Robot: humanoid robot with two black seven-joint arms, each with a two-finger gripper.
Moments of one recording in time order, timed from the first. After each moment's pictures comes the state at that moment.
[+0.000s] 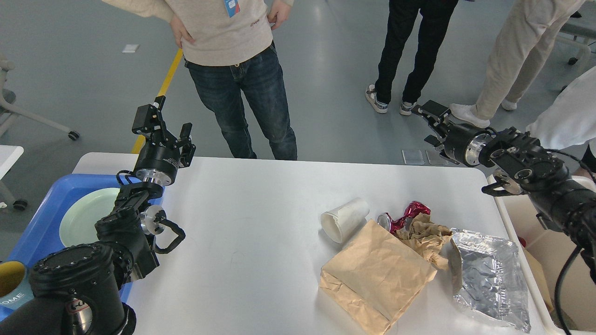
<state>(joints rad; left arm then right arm) -0.93 -0.12 -0.28 0.19 -0.21 -0.49 -0.71 1.08 -0.26 -0.28 0.24 -0.32 0.32 0.33</state>
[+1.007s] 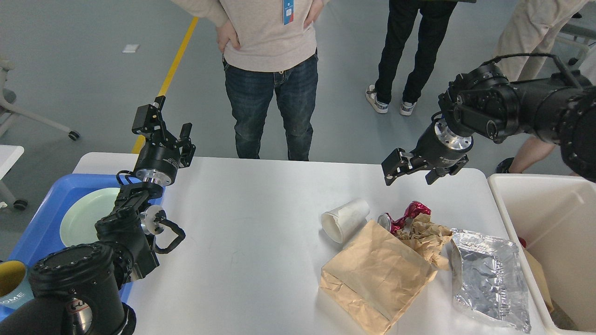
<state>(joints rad) -0.93 -0.12 -0.28 0.19 -0.21 -0.49 -0.71 1.67 -0.12 -1.24 0.68 -0.32 0.84 0.30</state>
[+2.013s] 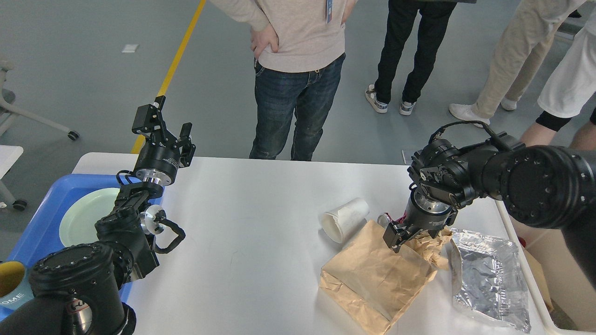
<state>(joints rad) -0.93 -0.12 -0.28 0.19 -0.21 -0.49 -0.71 1.44 0.01 -1.25 0.70 -0.53 0.76 0.21</state>
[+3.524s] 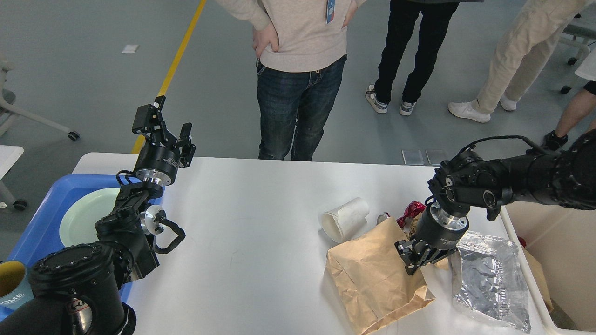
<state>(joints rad) -0.93 -0.12 -0.28 0.19 -0.21 -0.49 -0.71 1.46 -0.18 -1.06 0.92 -0.51 0.78 0.21</state>
